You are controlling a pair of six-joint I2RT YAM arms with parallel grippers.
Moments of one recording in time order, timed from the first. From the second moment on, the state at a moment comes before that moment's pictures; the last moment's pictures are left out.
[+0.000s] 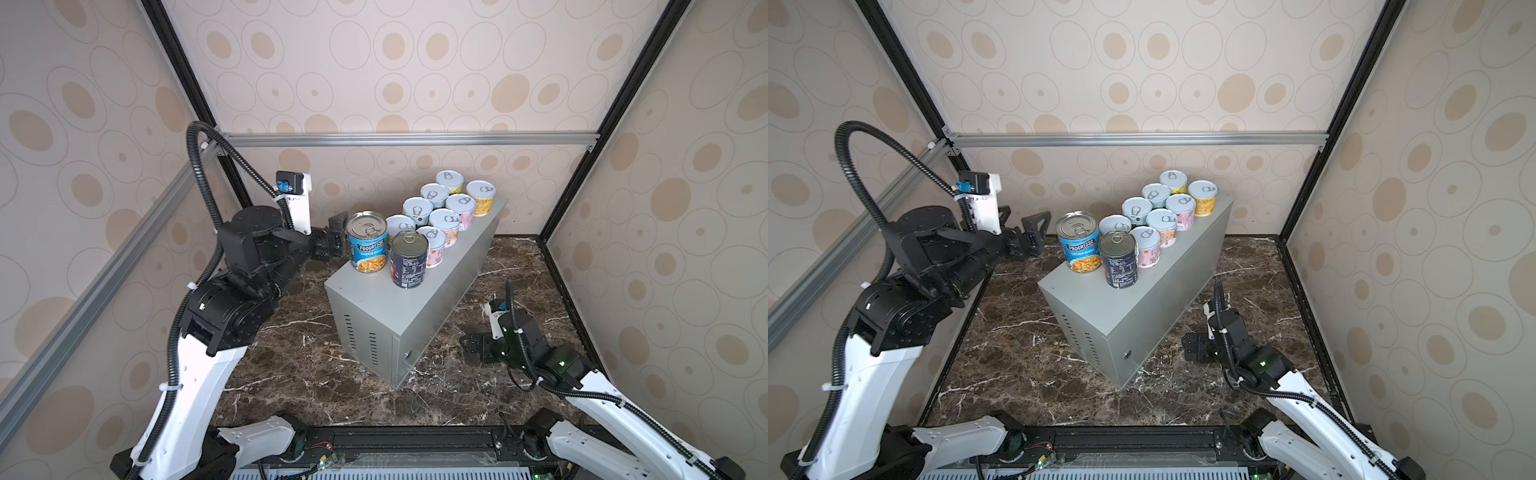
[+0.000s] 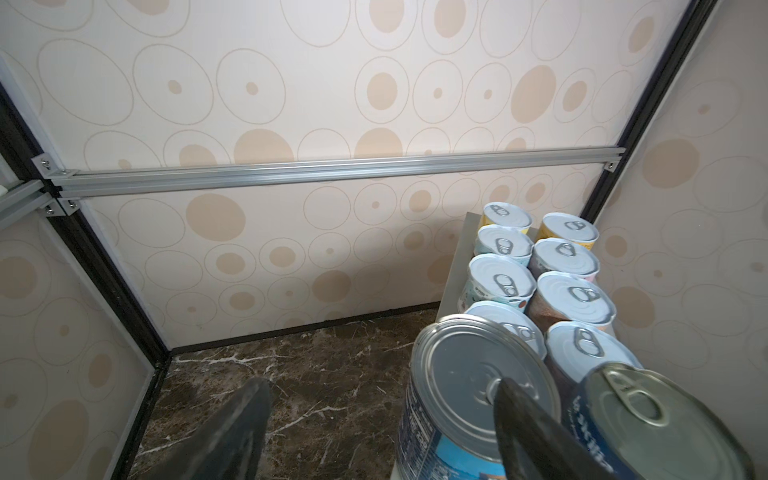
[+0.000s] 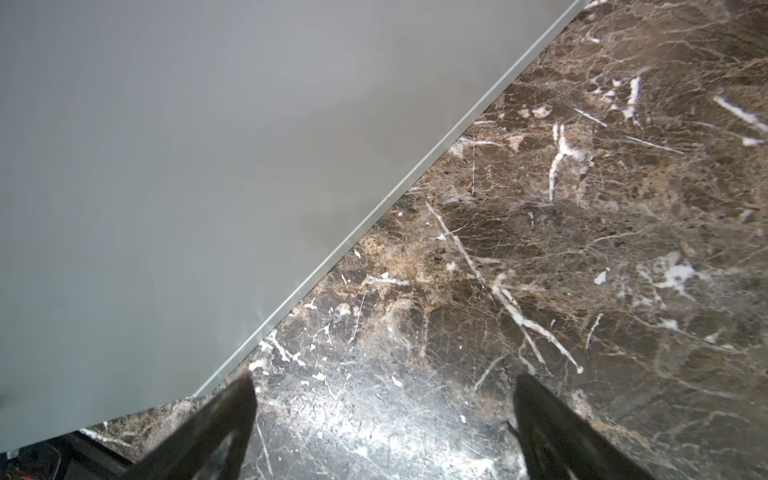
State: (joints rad) left arm -0.52 1.19 1.82 -0.79 -0.28 -0.10; right arm 0.59 0.80 0.68 -0.68 0.07 0.47
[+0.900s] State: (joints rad) left arm -0.26 1.36 1.71 -0.63 0.04 -0.14; right arm 0.59 0.92 0.68 -0.60 0.04 0.43
